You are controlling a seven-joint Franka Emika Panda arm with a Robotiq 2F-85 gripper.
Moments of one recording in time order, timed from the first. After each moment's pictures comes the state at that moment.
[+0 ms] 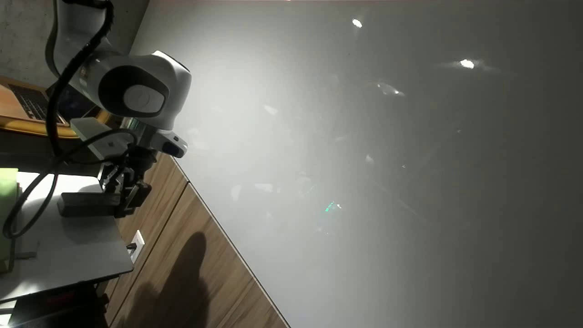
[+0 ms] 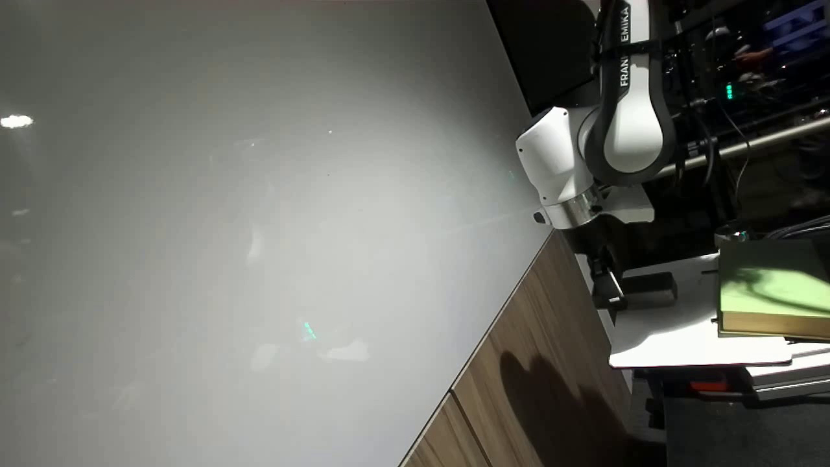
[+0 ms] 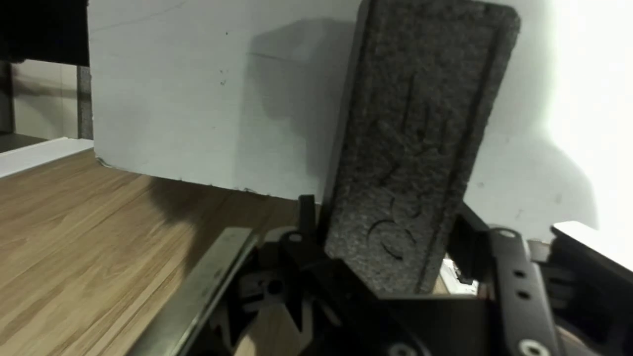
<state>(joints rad) 0.03 0.06 0.01 -2.74 -0.28 2.76 0.13</state>
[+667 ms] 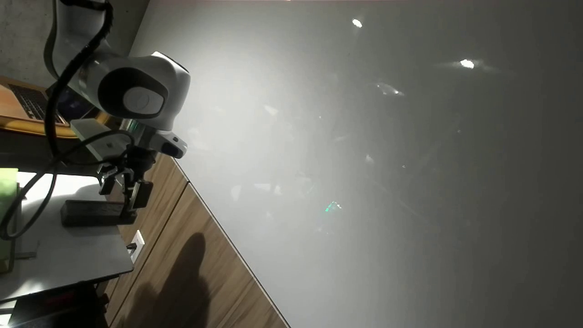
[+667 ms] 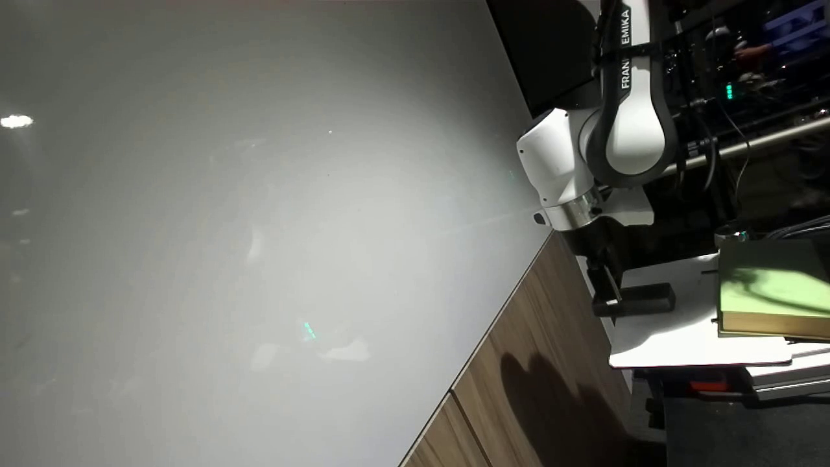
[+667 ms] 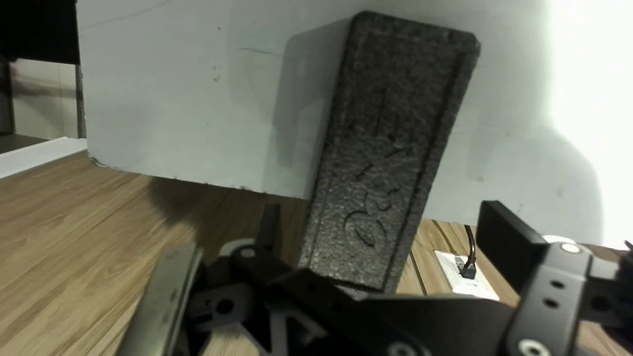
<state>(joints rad) 0.04 0.07 0.01 -2.74 -0.29 2.78 0.15</state>
